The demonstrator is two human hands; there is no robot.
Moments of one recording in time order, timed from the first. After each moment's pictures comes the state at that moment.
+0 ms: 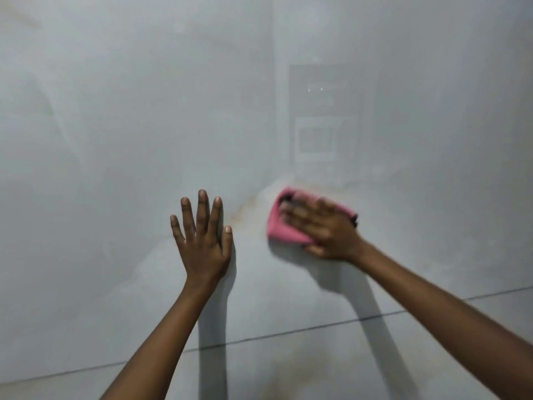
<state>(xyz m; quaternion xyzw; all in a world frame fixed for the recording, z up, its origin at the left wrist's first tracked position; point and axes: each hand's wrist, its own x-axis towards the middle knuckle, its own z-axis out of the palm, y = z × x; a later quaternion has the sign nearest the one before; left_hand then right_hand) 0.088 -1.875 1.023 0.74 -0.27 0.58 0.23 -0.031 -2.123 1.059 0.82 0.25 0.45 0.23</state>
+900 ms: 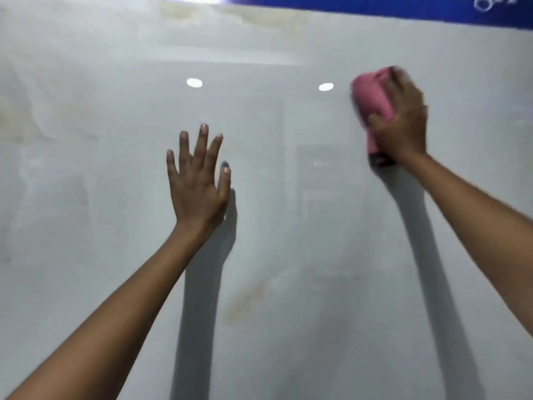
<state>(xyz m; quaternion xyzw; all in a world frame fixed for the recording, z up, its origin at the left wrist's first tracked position) 0.093 -1.874 1.270 0.66 -0.27 0.65 0.26 -0.051 -2.205 1.382 0.69 -0.01 0.73 -0.01</state>
